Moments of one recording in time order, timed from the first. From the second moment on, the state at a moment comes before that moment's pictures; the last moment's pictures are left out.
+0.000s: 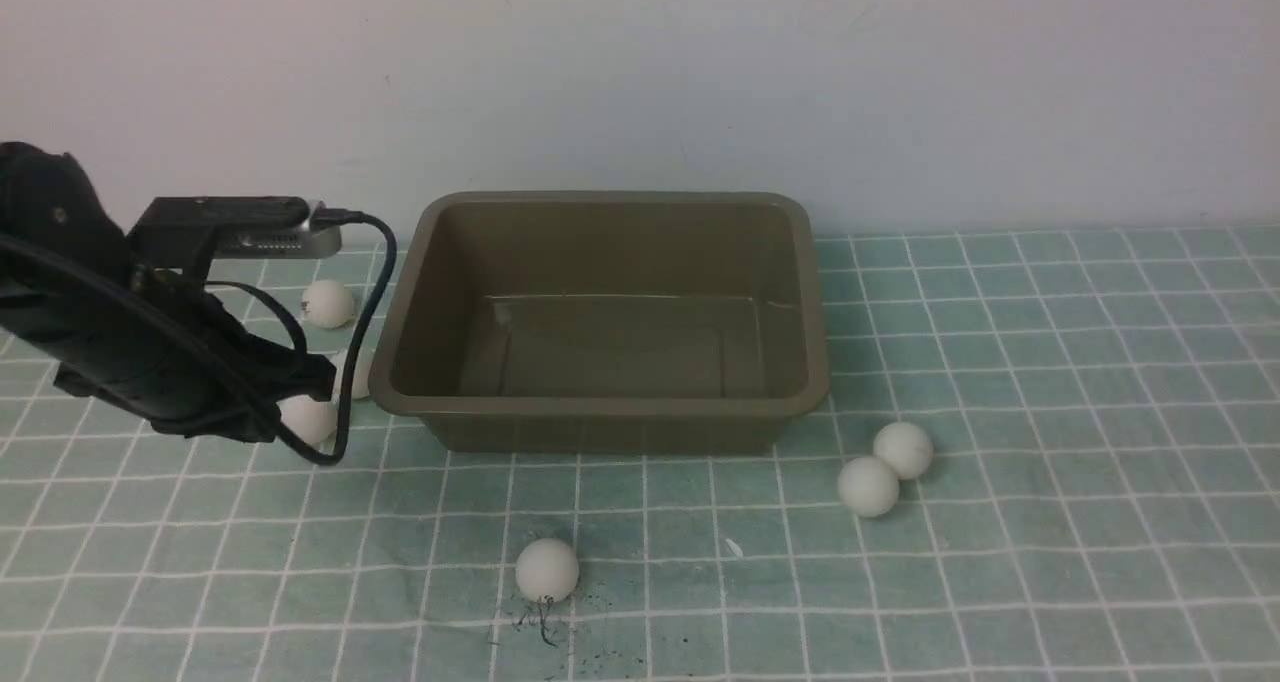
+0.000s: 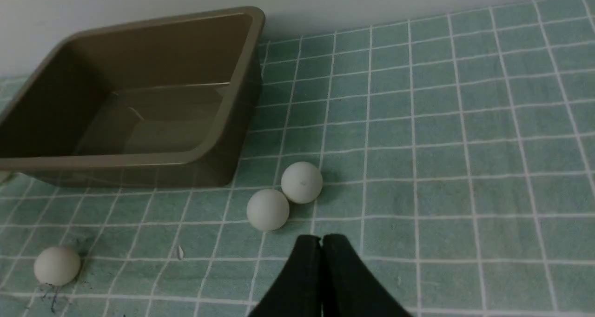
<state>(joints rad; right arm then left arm) 0.01 0.56 -0.56 0.39 0.71 -0.10 -0.04 1.62 -1.07 -0.12 0.72 0.08</state>
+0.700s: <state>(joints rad) 0.02 1.00 -0.85 0.36 0.78 -0.20 -0.04 1.96 -1.16 -0.05 0.43 0.06</state>
